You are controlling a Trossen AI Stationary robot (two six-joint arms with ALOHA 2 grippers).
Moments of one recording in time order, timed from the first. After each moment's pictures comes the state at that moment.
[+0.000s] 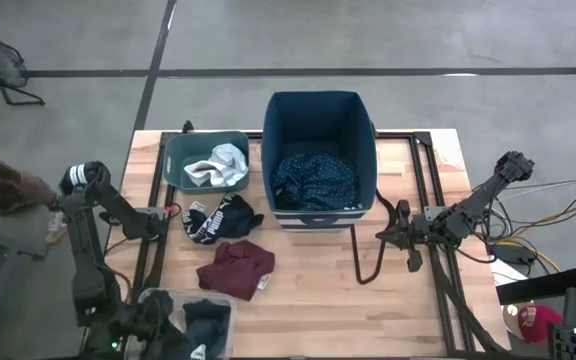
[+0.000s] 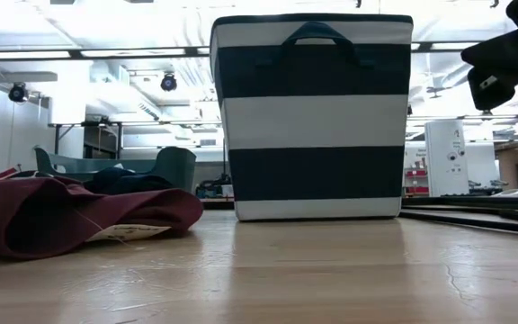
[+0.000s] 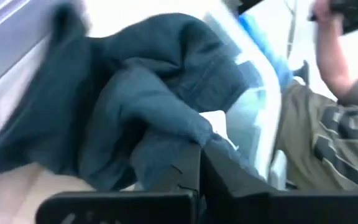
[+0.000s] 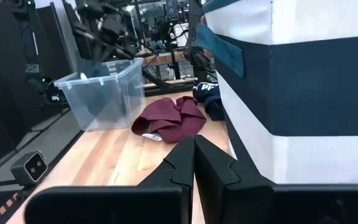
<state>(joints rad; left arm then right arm) -1.33 1.34 1.02 -0.58 -0.62 -1.74 0.70 0.27 0.03 0.19 0.66 0.22</state>
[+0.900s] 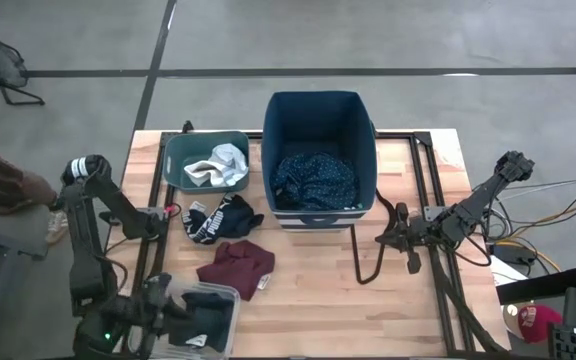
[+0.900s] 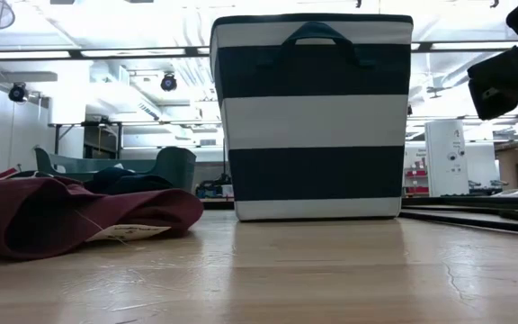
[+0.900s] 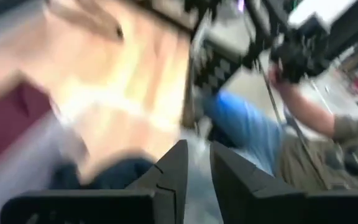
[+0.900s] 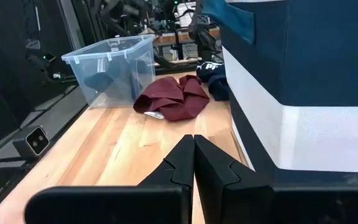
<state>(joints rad) -1.33 1.27 1.00 -0.50 -1.00 -1.35 0.70 0.27 0.02 0.10 0.62 0.26</state>
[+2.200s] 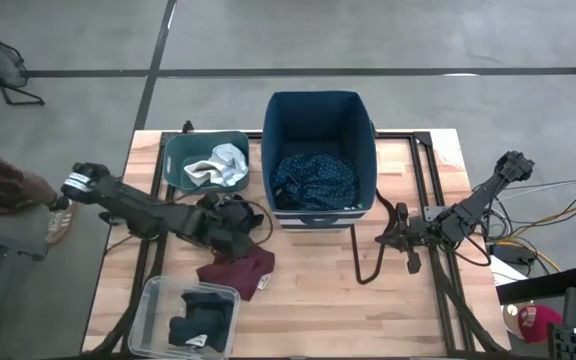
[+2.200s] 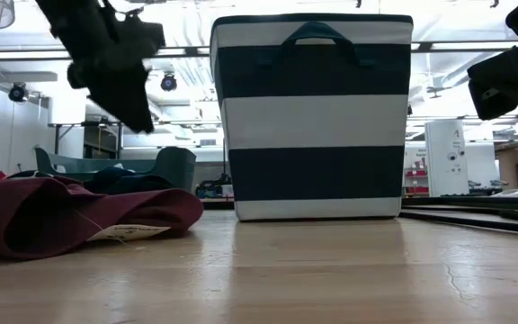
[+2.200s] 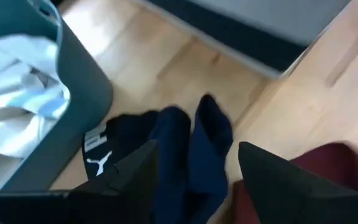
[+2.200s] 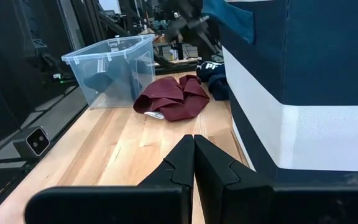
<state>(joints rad) -0.31 1.37 0.99 -0.87 -0.62 -0.90 0.70 0.27 0.02 0.10 0.62 0.27</state>
